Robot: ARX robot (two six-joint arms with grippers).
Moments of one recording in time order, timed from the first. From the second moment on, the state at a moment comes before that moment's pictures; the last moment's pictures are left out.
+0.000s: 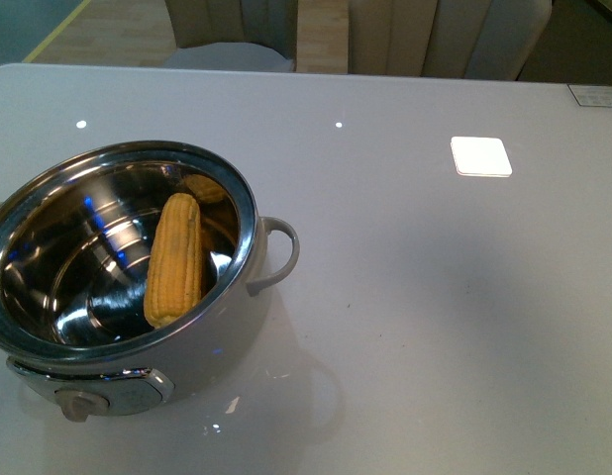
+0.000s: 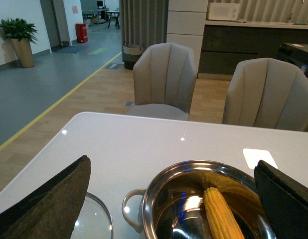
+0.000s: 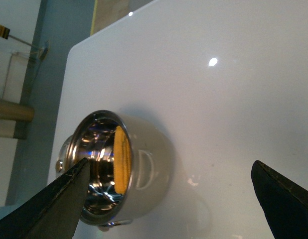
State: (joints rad) left arm 0.00 0.01 0.01 0.00 0.00 0.00; right arm 0.15 1.22 0.69 -0.03 -0.33 0.53
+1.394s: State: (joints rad) left arm 0.00 0.01 0.01 0.00 0.00 0.00; right arm 0.00 0.45 0.04 0.41 0.00 0.01
